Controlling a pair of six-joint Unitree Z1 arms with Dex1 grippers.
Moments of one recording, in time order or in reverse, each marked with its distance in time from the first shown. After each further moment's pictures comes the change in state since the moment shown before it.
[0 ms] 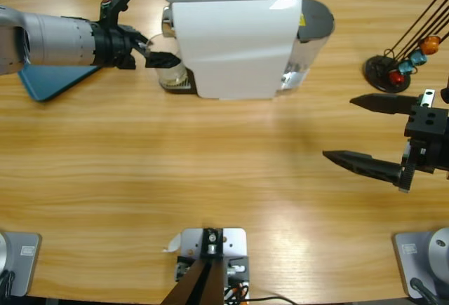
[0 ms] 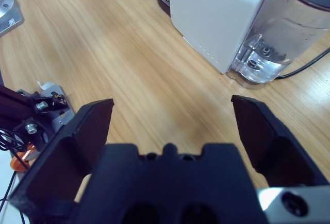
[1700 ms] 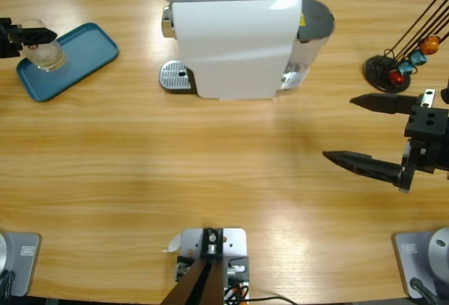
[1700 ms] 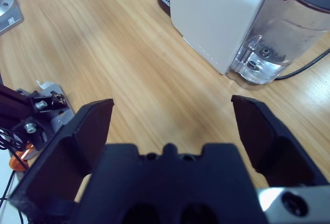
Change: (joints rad) arm 0 0.474 -0.222 0.145 0.086 0.217 -0.040; arm 1 0.000 -0.001 0.000 0.000 0.000 -0.009
